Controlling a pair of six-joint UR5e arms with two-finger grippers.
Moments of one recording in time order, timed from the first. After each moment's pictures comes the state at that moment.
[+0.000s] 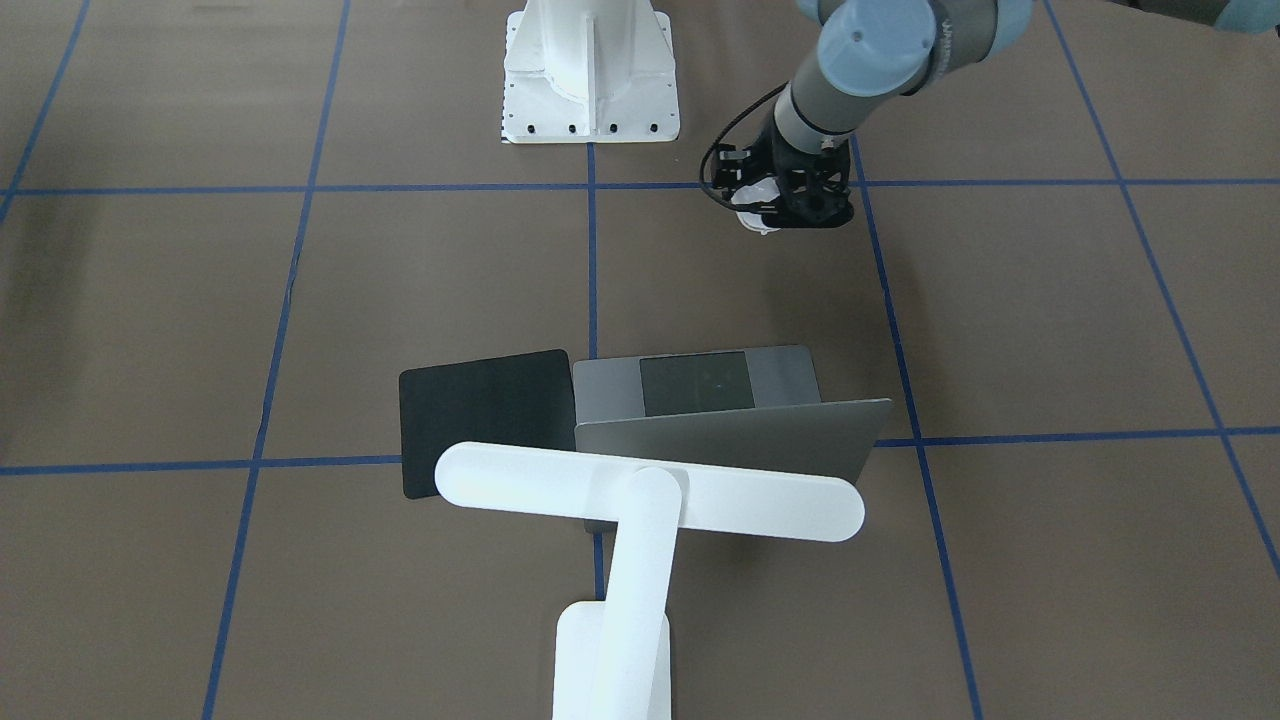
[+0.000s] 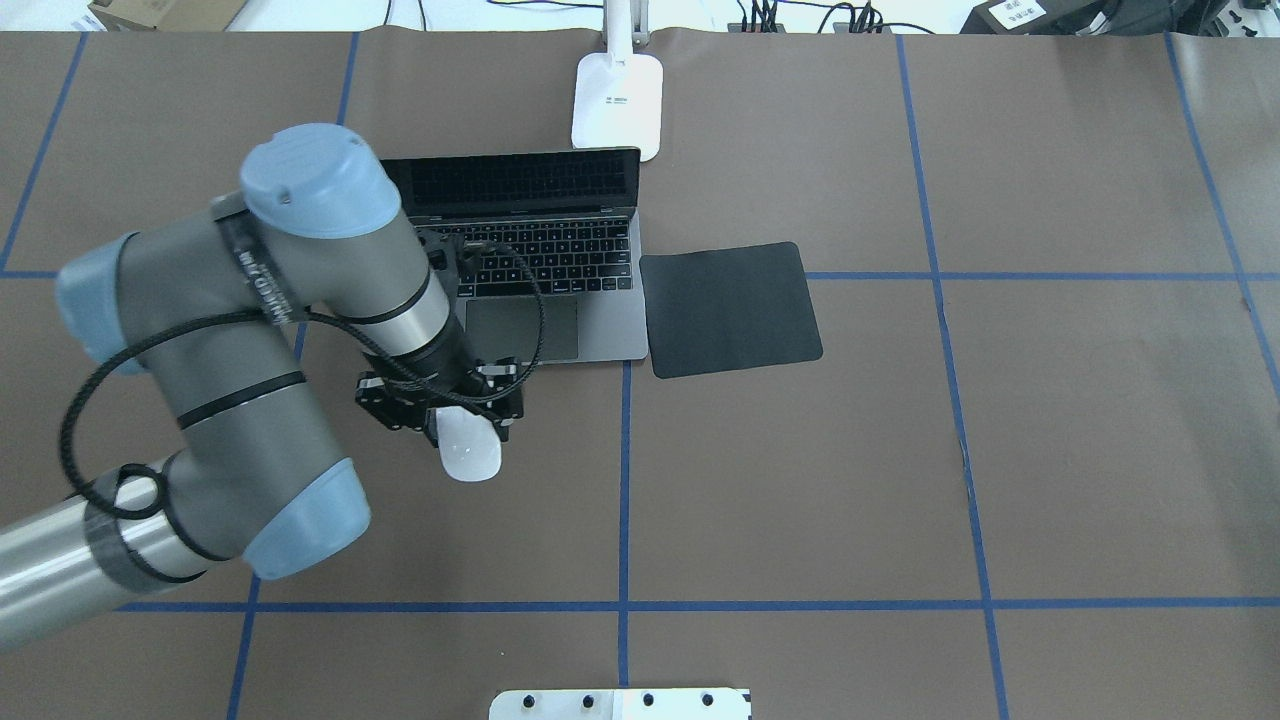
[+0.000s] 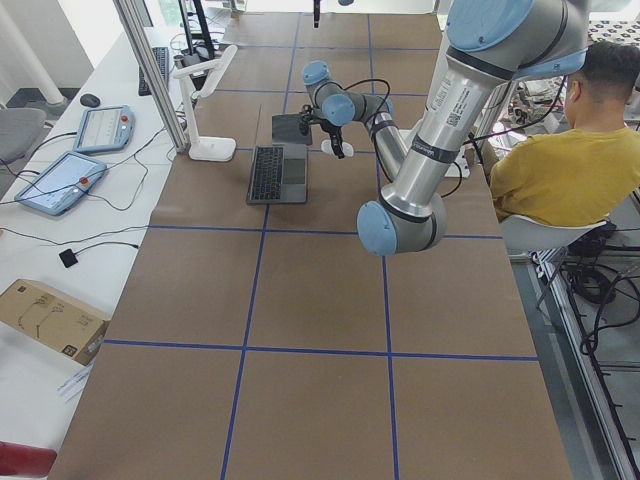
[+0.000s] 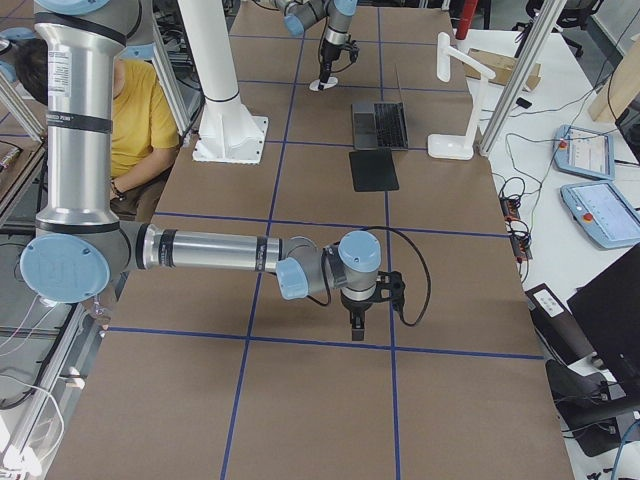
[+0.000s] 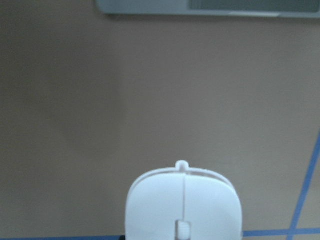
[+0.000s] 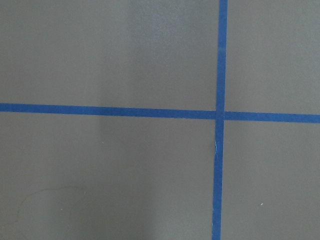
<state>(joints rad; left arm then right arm) -0.62 -2.21 -1.83 -1.35 -2.25 -1.16 1.42 -1.69 1.59 -1.25 2.29 0.21</state>
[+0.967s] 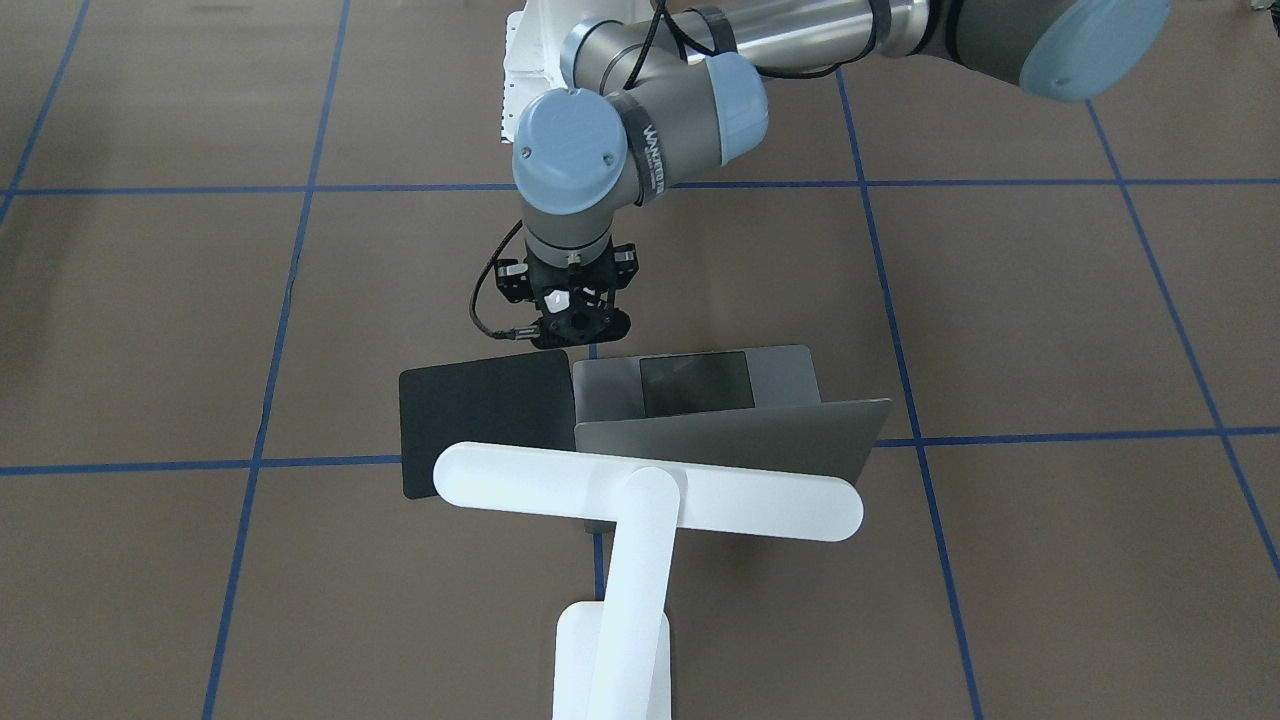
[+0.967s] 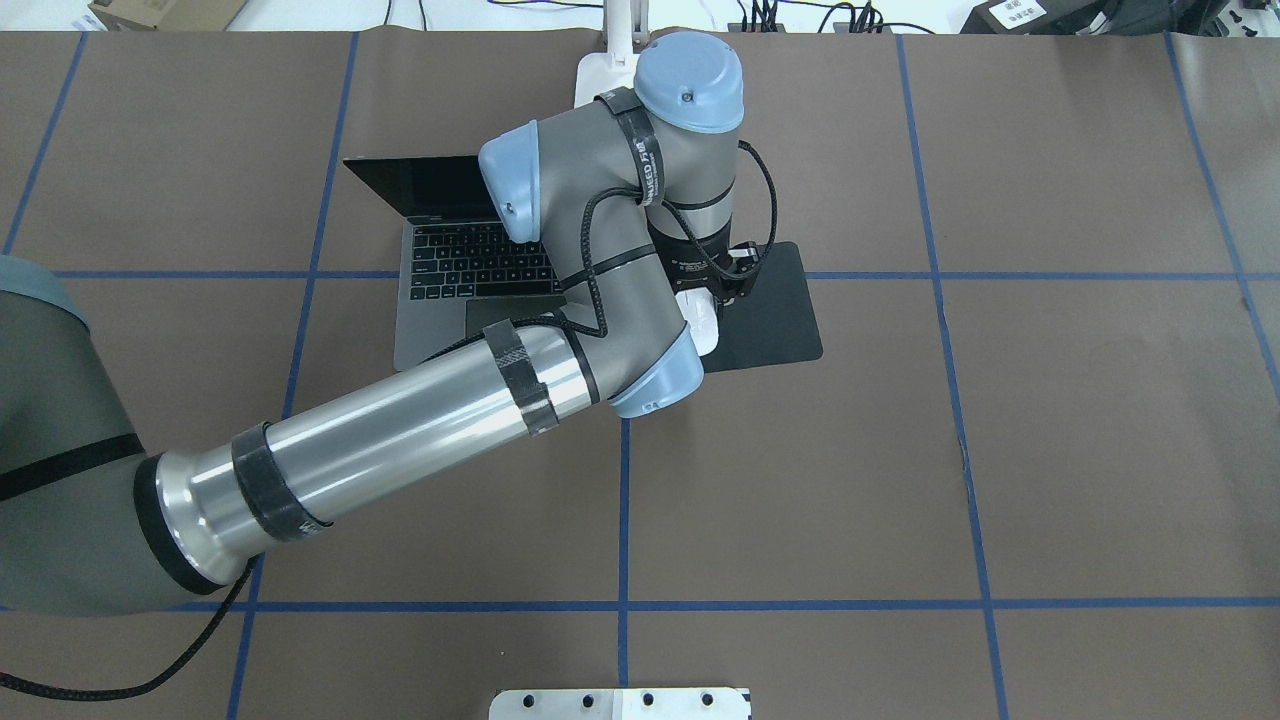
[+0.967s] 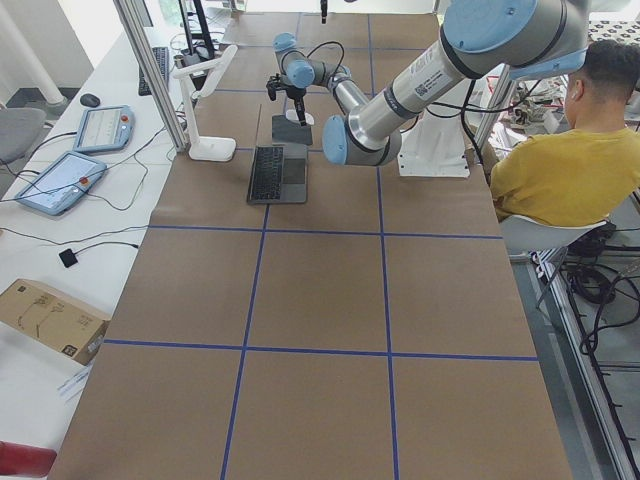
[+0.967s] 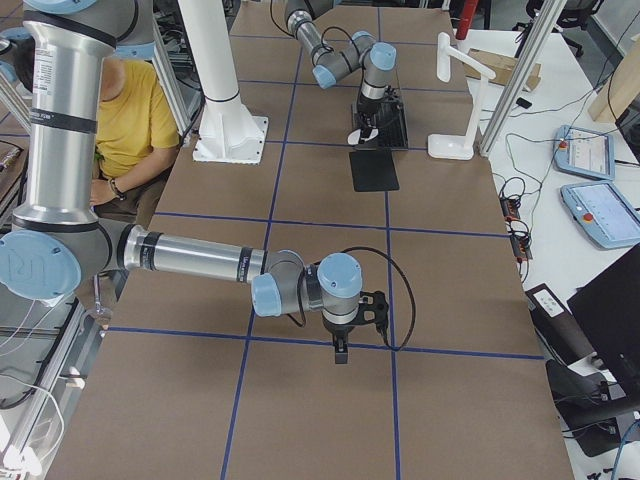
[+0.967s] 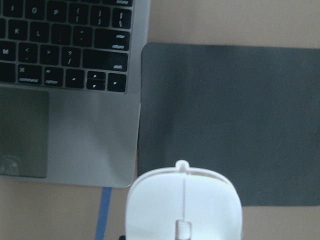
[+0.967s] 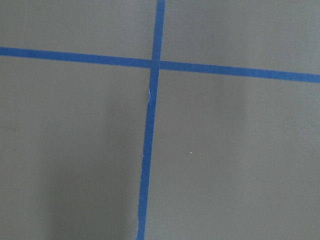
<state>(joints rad) -0.60 -2.78 -1.02 -1.63 -2.12 -1.29 1.46 -1.73 1.58 -1.26 2.30 0.11</state>
